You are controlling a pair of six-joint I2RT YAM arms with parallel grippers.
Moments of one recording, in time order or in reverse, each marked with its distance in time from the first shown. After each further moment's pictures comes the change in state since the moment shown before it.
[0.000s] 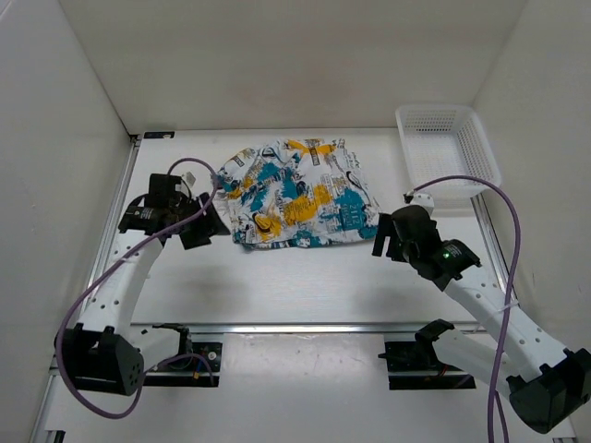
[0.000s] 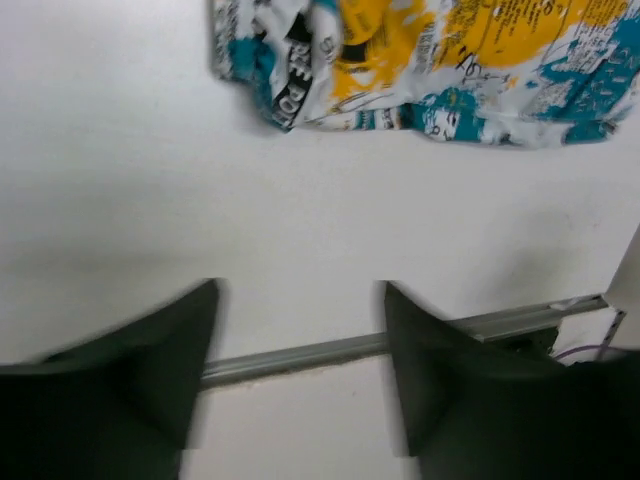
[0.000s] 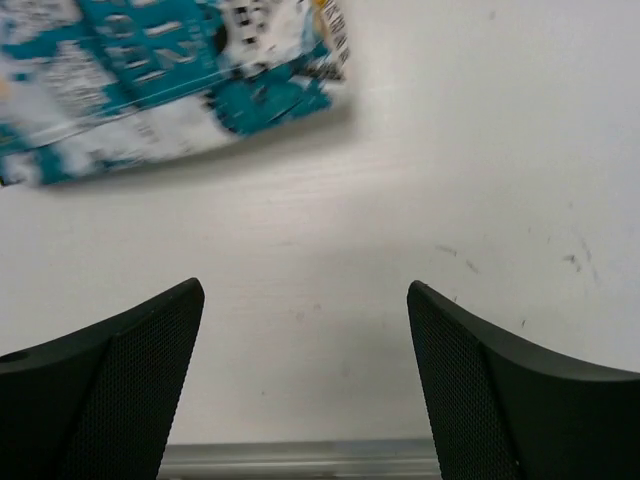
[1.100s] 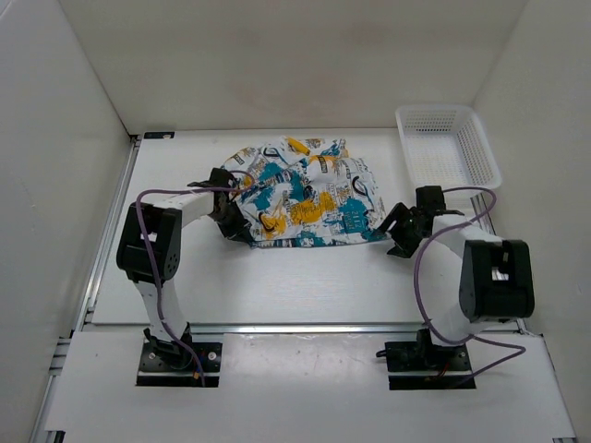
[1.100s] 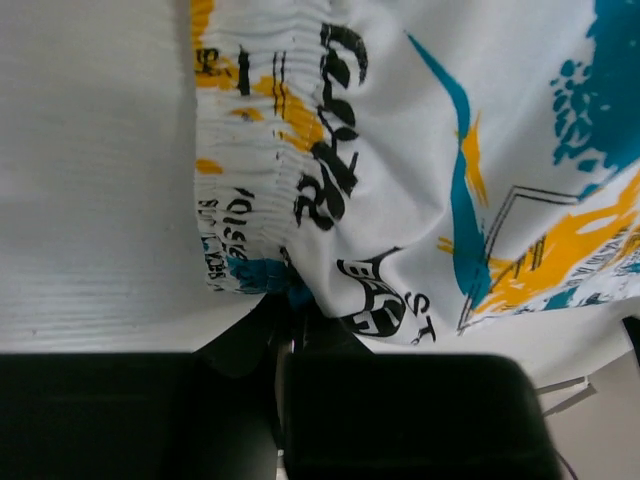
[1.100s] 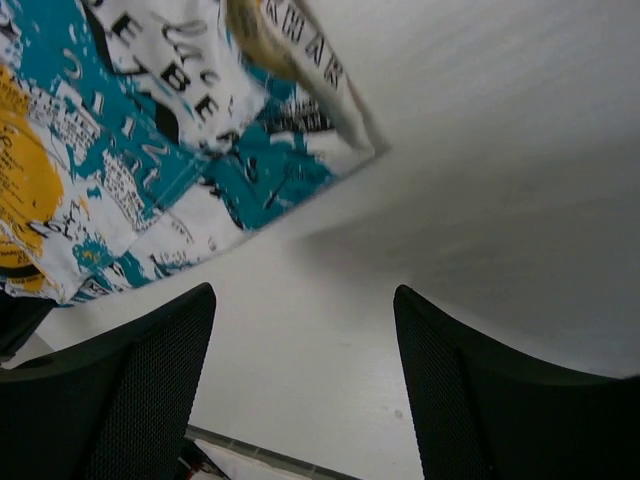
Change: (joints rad) left arm -0.120 0.741 0.104 0.267 -0.046 -0.253; right arm -0.508 0.584 -0.035 0.325 -0.666 0.233
